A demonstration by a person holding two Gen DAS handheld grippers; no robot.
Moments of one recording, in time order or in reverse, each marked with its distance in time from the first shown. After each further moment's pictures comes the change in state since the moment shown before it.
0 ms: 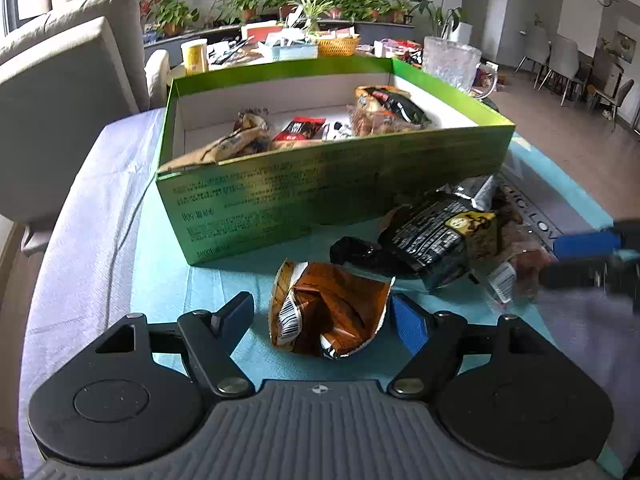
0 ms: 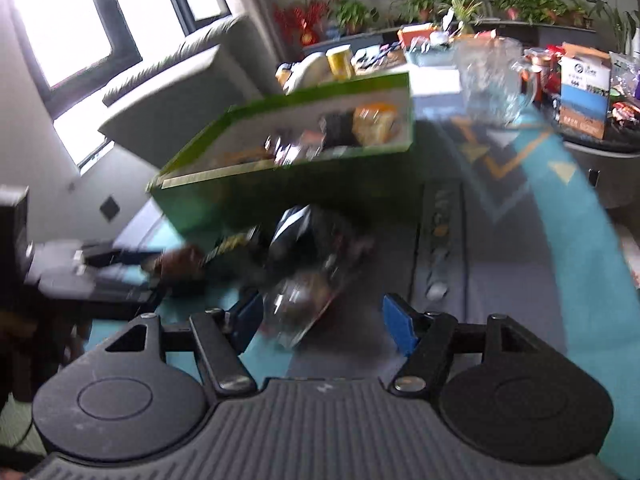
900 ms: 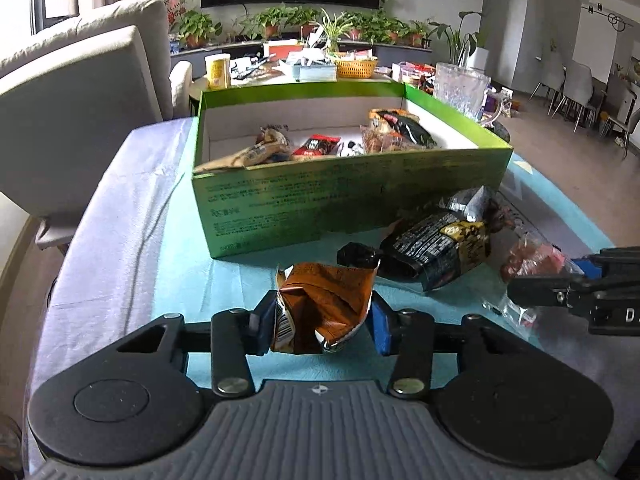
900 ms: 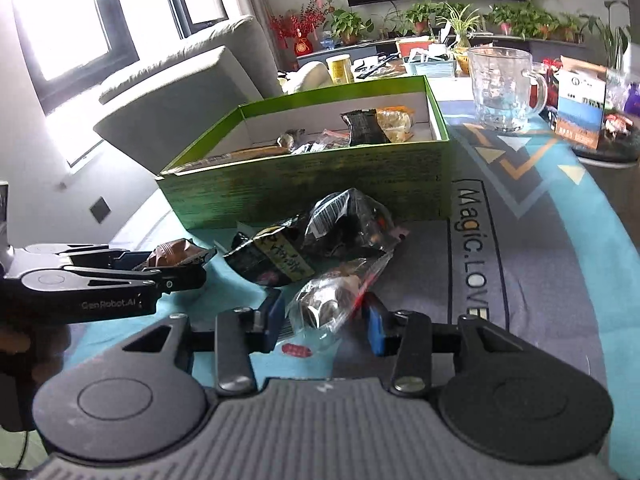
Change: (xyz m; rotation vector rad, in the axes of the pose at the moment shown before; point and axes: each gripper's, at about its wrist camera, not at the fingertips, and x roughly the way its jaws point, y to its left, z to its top) left arm -0.031 -0.003 -0.010 -0.052 -0.074 0.034; right arm 0.001 0.023 -0.014 -0.007 -0.056 -0.044
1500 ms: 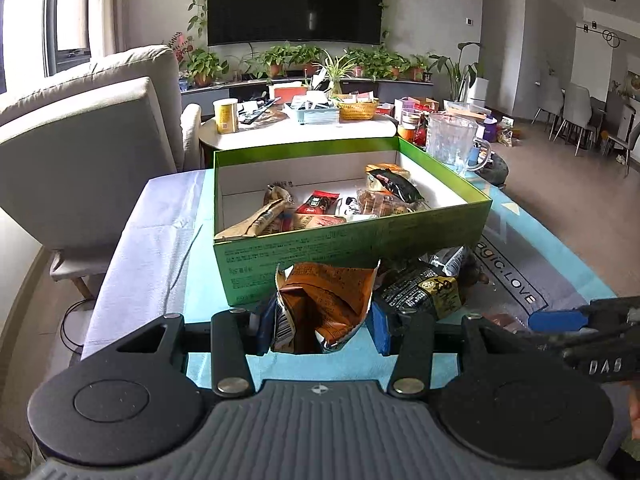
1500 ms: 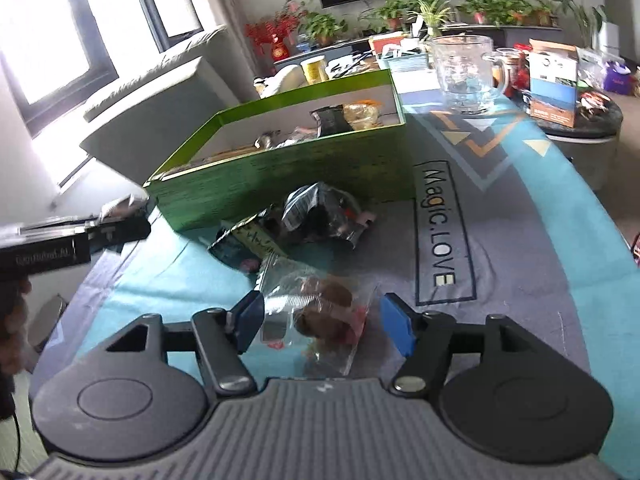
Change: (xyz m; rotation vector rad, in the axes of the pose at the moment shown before) left arm -0.039 -0.007 0.017 0.011 -0.110 0.028; right arm -0.010 -0.007 -0.011 0.060 -0.001 -0.030
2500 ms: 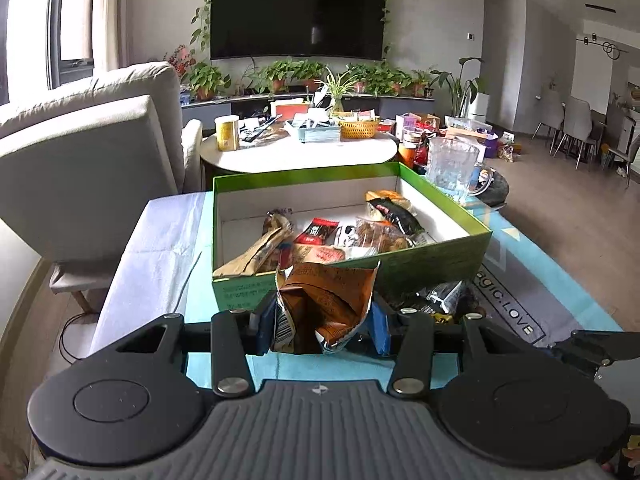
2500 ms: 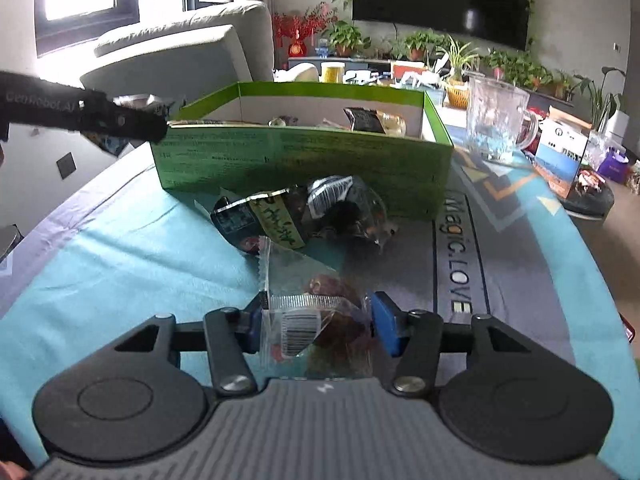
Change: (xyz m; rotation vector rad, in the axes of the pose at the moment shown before) left arm -0.002 -0.003 0.017 -0.004 -0.049 -0.001; right arm 0.017 0.029 -0.013 -0.249 -0.026 -0.143
